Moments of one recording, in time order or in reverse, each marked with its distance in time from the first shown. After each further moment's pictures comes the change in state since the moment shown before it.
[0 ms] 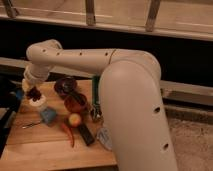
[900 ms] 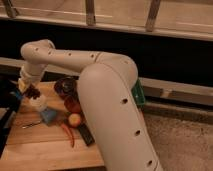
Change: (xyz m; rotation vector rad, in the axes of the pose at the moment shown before) arm -0.028 -0.015 0.039 0.001 0.048 -0.015
